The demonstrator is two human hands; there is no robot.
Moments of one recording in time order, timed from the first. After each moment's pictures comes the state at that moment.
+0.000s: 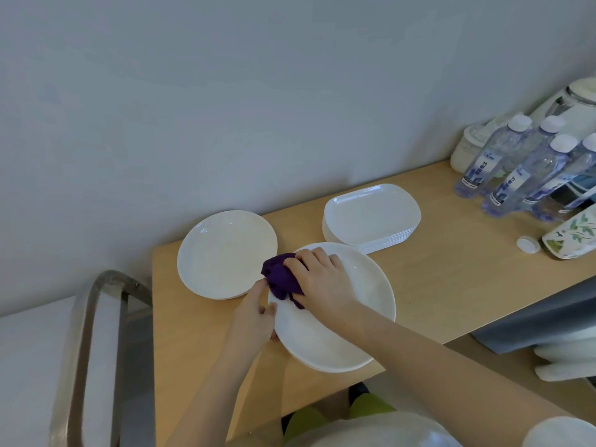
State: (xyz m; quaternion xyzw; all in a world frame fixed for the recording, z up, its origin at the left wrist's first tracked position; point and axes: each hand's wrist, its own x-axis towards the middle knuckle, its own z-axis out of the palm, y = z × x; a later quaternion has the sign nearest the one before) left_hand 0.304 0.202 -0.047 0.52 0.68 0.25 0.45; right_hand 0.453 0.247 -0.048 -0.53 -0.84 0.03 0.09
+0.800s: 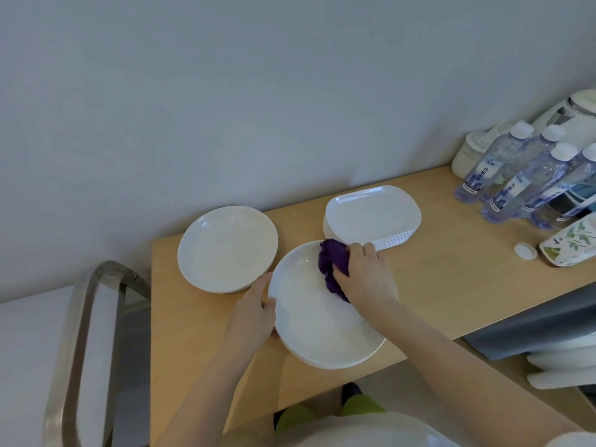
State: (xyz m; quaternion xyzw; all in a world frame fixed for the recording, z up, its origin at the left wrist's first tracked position) left_hand 0.307 0.200 -0.046 0.53 0.71 0.20 0.42; right_hand 0.503 0.244 -0.034 -0.72 -0.69 0.10 0.07
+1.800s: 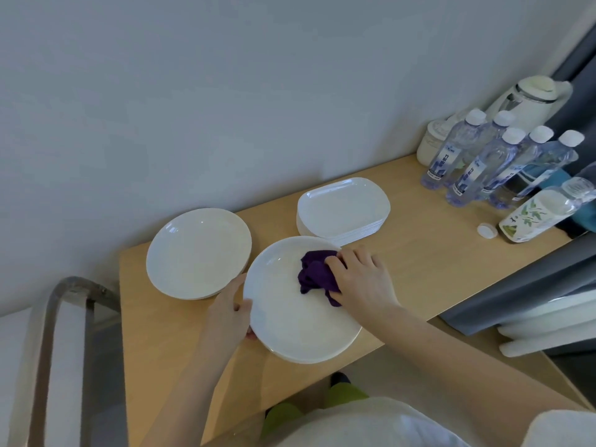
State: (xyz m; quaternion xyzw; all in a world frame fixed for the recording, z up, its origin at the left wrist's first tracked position) left_hand 0.304 0.201 -0.055 0.50 0.69 0.26 0.45; right_hand 0.538 0.216 -0.035 -0.63 -0.77 -0.06 -0.03
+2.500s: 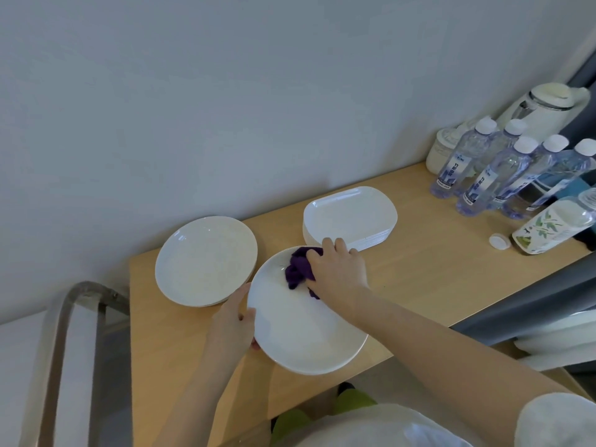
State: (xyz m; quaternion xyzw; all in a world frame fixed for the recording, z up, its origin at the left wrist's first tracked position) left_hand 0.310 0.198 -0.046 0.51 0.72 0.23 0.42; right_hand 0.498 0.260 -0.029 -0.63 -0.77 0.00 -0.05
